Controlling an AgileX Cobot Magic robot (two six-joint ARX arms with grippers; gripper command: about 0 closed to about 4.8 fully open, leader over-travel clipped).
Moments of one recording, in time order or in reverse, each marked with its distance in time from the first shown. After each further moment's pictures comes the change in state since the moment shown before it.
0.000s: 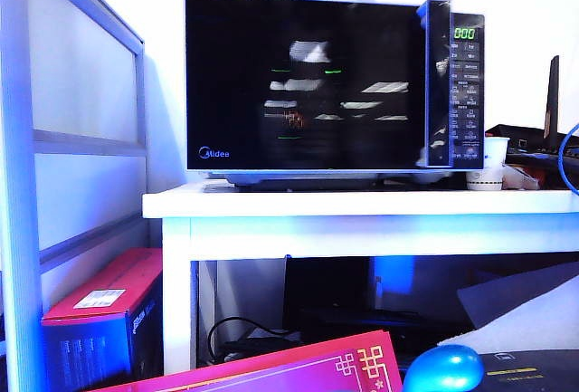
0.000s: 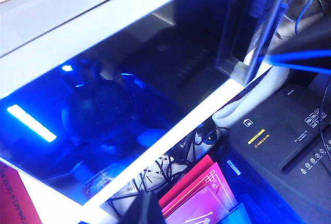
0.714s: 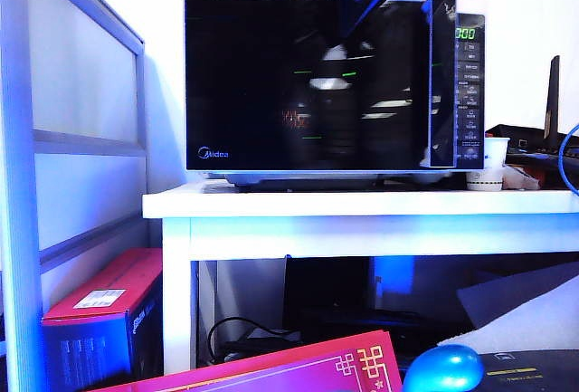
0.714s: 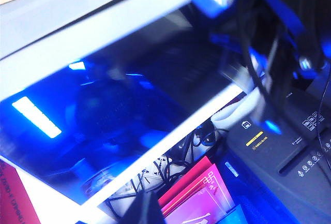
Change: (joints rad) left arm 0.000 -0.004 0.000 0.000 0.000 -0.015; right arm 0.000 0.135 -0.002 0.161 0.310 -0.017
